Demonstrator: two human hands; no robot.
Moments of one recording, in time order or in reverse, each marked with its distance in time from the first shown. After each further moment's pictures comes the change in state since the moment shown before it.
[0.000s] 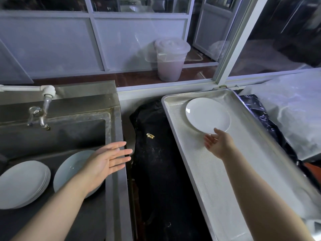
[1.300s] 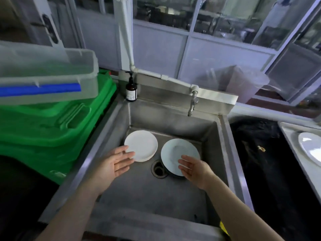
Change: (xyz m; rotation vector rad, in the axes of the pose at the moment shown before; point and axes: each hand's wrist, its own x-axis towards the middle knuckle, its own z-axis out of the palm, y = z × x) left_hand -0.242 -0.094 -0.411 -0.413 0.342 0.110; right_hand -0.265 0.414 0.285 -0.608 -0.378 0.216
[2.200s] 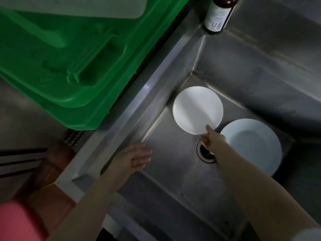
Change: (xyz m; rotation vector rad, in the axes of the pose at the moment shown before) left_hand 0.087 -0.090 -0.074 -0.156 0.508 -0.442; right_hand 0.301 0.068 0.107 -0.379 0.261 0.338
